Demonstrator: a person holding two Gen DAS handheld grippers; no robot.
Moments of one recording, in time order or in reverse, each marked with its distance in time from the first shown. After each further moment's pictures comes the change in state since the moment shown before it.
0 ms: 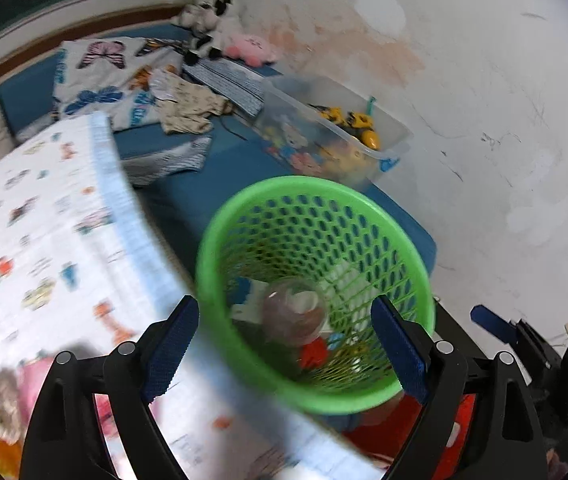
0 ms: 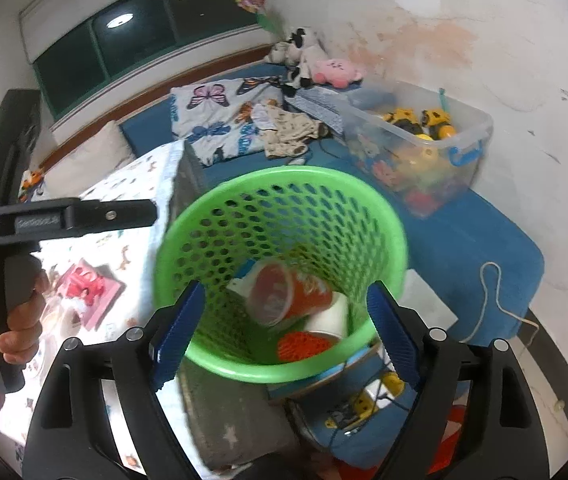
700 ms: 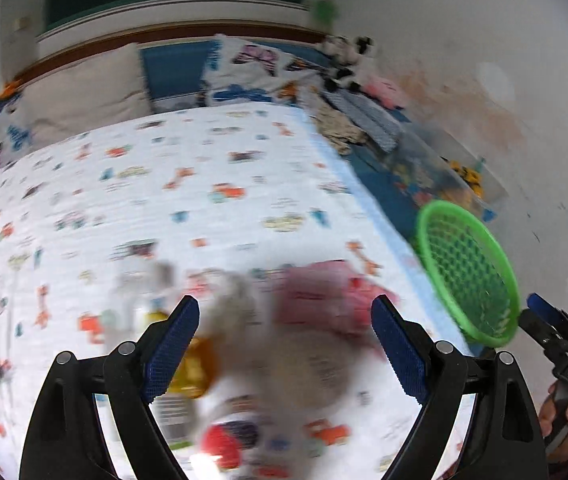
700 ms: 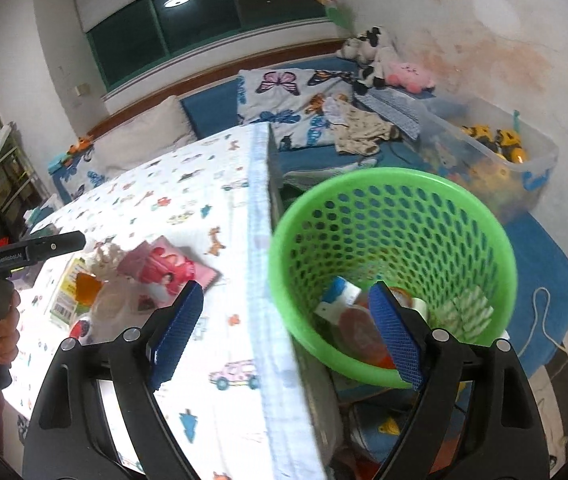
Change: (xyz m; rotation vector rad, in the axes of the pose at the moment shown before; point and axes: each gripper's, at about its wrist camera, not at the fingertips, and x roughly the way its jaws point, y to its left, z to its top) left arm -0.127 0.166 -0.096 -0.265 -0.115 0.285; right arm 0.017 0.097 0.002 -0.130 0.026 0.148
